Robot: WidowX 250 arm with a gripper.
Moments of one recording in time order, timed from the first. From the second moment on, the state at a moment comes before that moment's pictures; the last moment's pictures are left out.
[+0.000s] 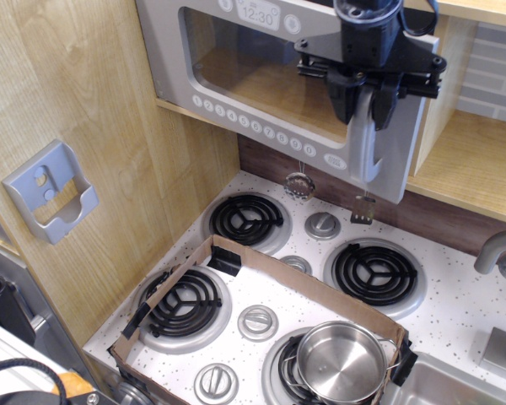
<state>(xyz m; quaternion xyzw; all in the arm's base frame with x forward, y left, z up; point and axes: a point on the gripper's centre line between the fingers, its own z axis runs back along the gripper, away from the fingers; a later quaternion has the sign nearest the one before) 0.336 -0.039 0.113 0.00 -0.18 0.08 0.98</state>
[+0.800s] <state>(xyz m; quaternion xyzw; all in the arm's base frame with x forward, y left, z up) 0.288 -0.052 0.098 -0.02 -0.18 0.19 0.97</state>
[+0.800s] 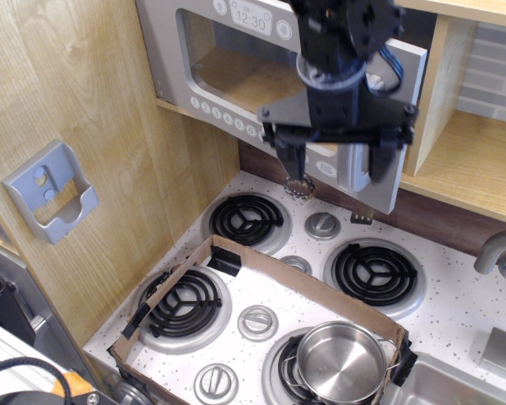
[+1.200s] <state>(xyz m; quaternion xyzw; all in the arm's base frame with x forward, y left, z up) 0.284 -0.108 0.111 -0.05 -0.19 0.11 0.98</state>
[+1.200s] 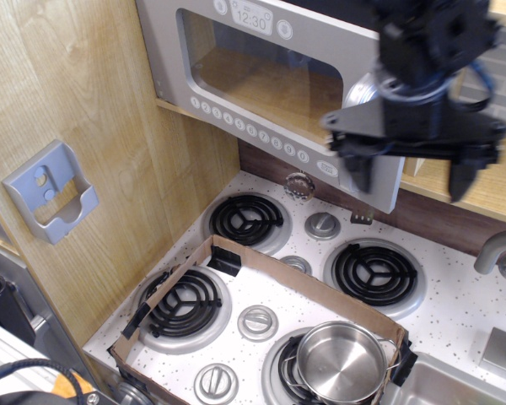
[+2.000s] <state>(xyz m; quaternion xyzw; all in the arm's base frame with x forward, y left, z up) 0.336 -0.195 0.116 -0.06 -0.19 -0.17 0.97</state>
